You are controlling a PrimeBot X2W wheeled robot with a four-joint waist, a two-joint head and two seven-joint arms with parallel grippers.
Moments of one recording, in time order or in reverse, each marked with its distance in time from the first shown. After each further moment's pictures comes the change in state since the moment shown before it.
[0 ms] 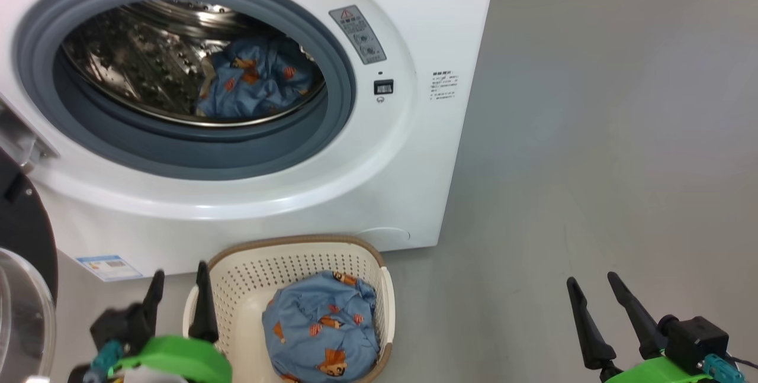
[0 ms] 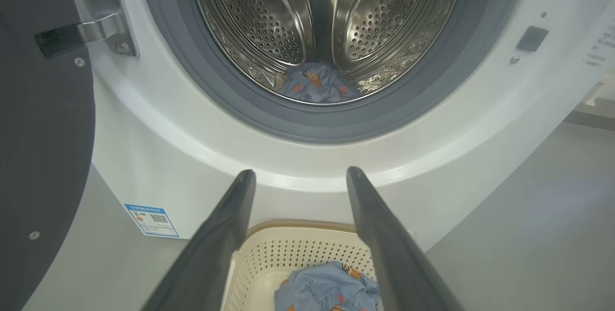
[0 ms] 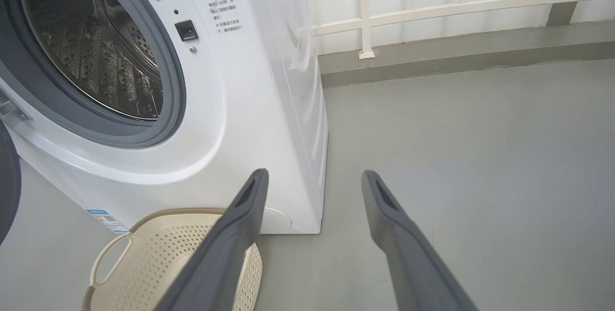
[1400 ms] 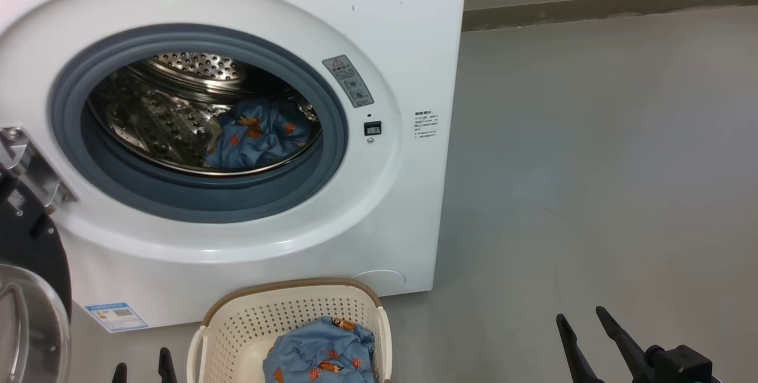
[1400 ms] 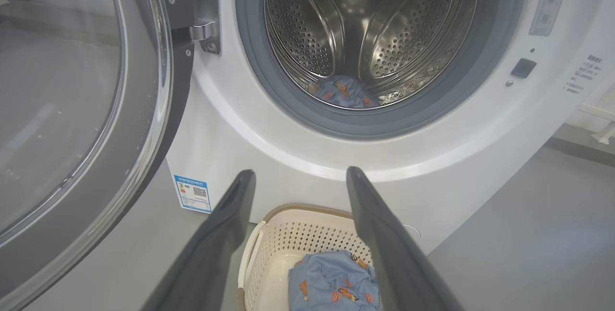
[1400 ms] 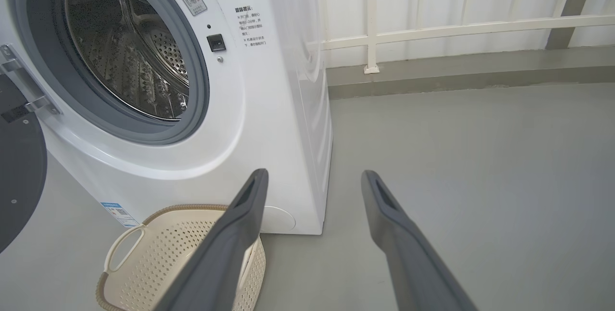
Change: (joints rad) left arm 0.327 0.014 0.076 -0.224 -0.087 0.053 0.000; right arm 0.072 -0.023 0.051 0.012 -0.012 0.000 0.000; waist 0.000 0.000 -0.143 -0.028
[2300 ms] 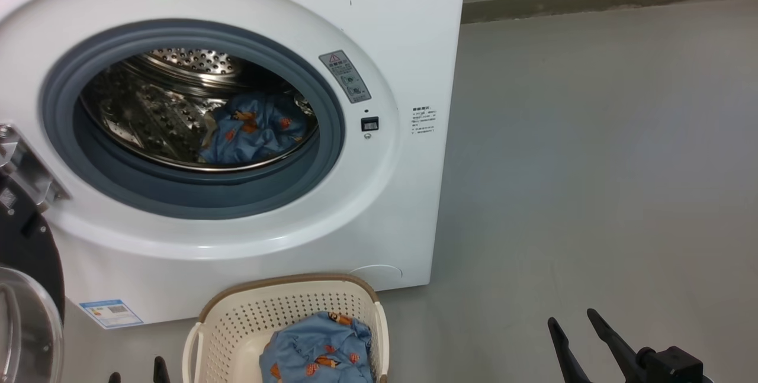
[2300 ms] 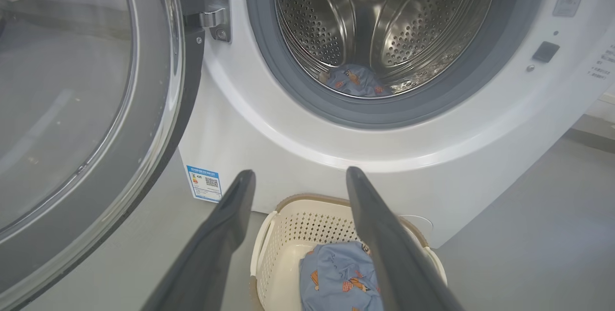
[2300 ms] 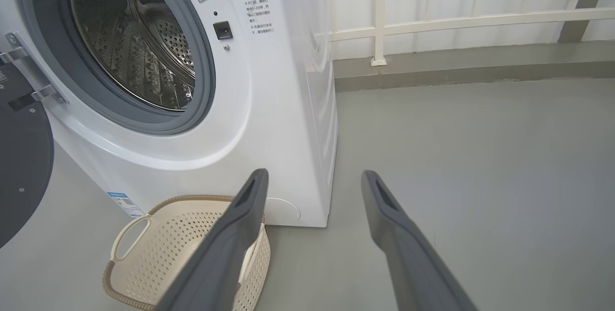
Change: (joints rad) left arm 0.017 0.000 0.011 -0.003 0.006 -0.004 0.000; right arm 0.000 -0.007 0.030 0.001 0.000 0.000 0.000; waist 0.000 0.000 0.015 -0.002
